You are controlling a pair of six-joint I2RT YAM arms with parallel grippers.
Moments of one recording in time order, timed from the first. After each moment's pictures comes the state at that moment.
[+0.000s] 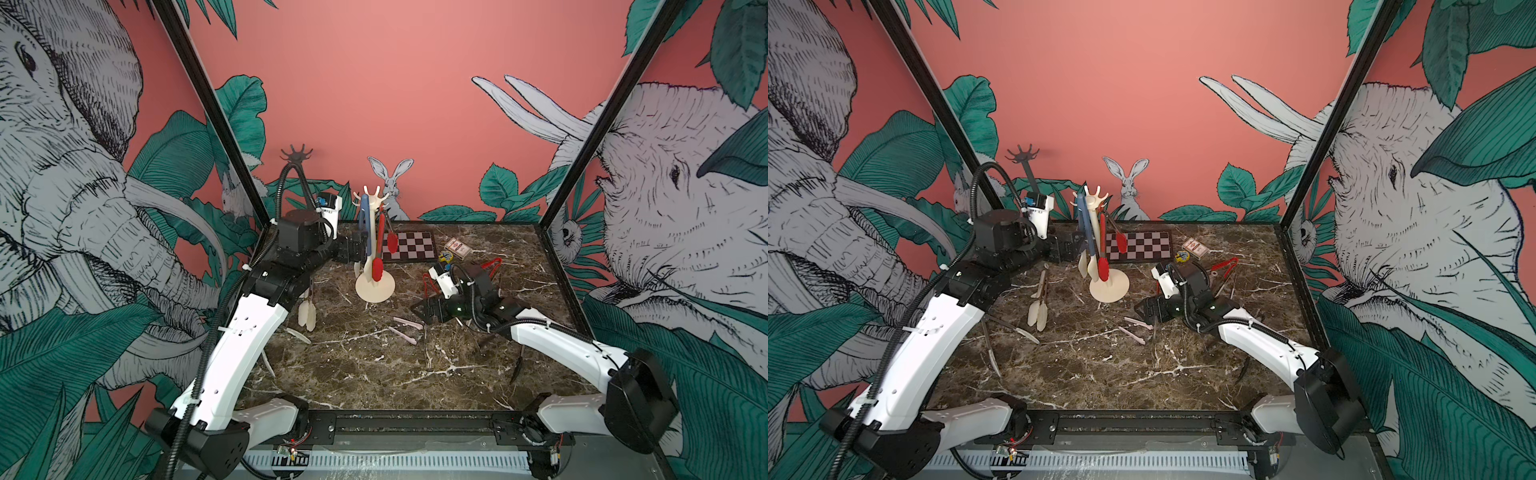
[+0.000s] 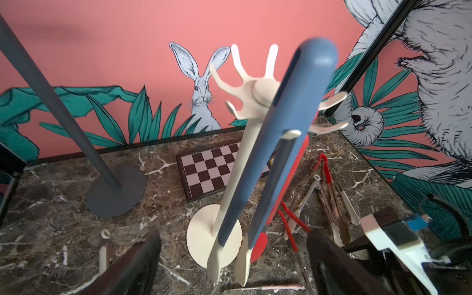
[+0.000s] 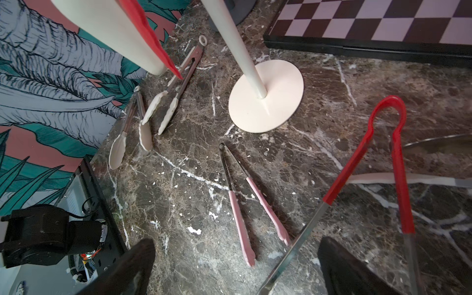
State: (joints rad) left arm -0.40 1.17 1.40 -0.58 0.08 -0.14; right arm 0.64 1.32 0.87 -0.23 -0.34 0.31
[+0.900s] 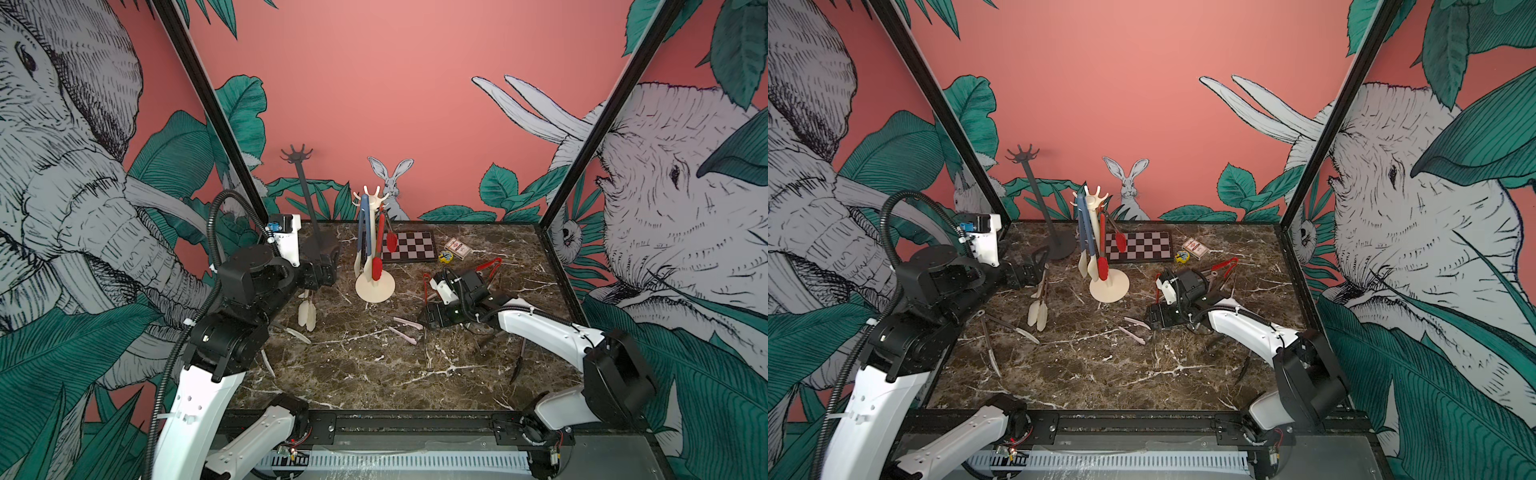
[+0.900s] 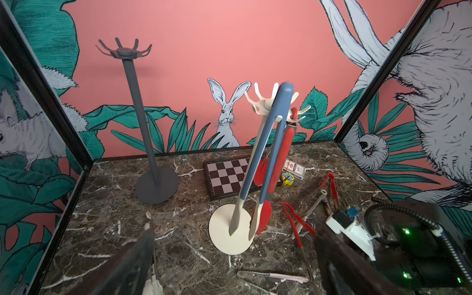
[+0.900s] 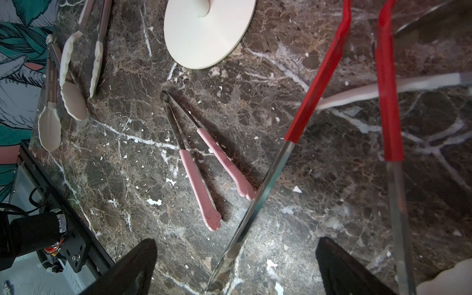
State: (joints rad) left arm -0.40 0.84 1.35 -0.75 -0.07 -0.15; right arm 0.62 1.47 0.95 -0.45 -0.31 0.31
